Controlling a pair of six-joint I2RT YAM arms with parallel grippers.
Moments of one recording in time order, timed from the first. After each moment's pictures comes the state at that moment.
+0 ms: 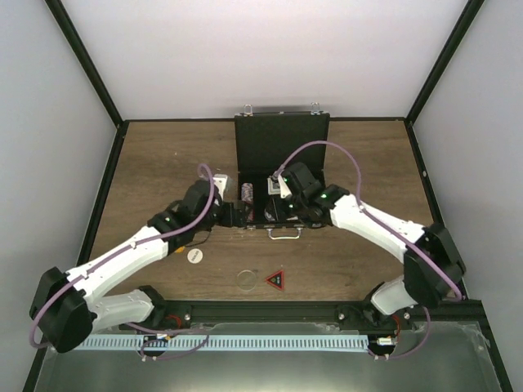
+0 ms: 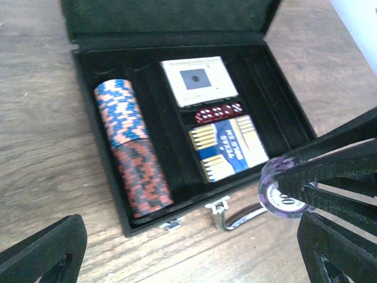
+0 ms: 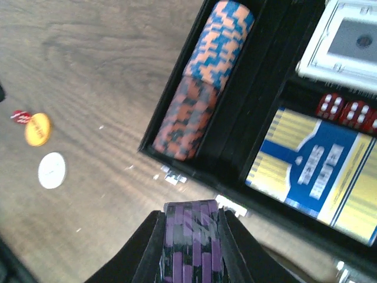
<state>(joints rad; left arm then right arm) -0.76 1.13 0.78 -0.29 -0.03 -0.50 0.73 1.42 1.03 -0.46 -0.20 0.42</state>
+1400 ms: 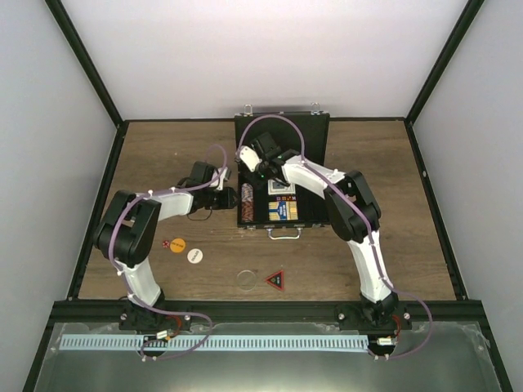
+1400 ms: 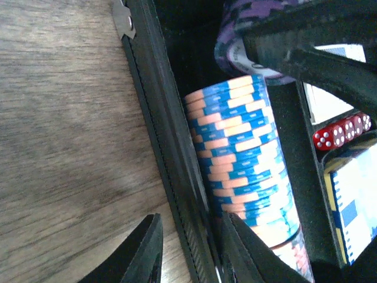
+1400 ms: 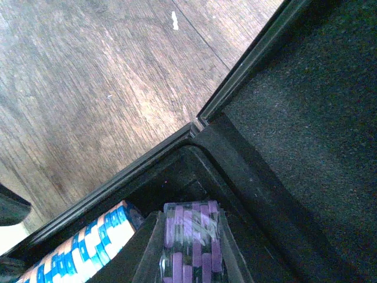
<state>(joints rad) -0.36 1.79 0.91 -0.03 0.42 -0.39 0.64 2.20 1.72 -0.44 -0.14 -0.32</state>
